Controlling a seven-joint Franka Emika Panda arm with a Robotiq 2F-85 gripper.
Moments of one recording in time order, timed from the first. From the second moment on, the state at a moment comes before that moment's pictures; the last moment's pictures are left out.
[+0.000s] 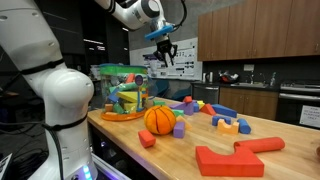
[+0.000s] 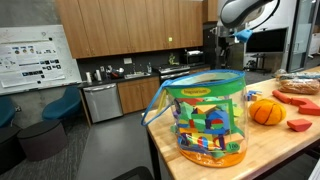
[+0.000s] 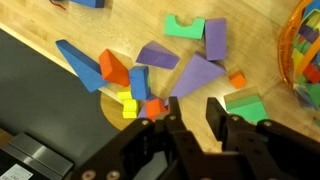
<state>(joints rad) -0.08 -0.36 -0.06 -2.21 -0.25 2.04 -0.36</state>
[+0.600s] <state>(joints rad) -0.03 -0.52 0.01 -2.18 -0.29 1.95 -0.32</state>
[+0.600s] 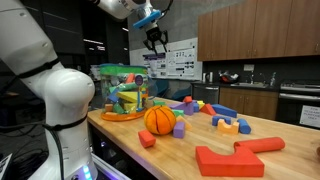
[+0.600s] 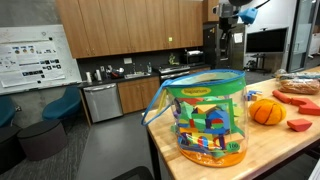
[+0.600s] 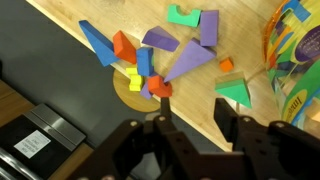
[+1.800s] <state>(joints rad) 0.00 -0.42 0.00 -2.24 -0.27 1.97 -0.32</state>
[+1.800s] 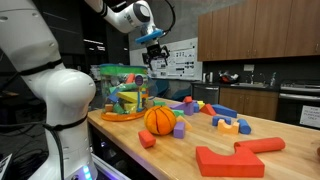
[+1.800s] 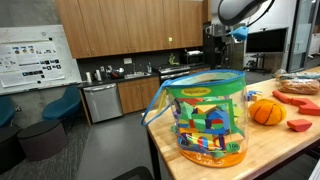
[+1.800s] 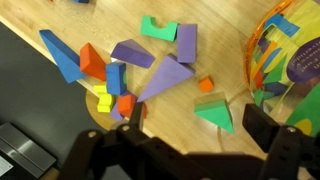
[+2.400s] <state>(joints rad) -0.01 -0.33 -0.08 -2.35 -0.22 2.04 -0.32</state>
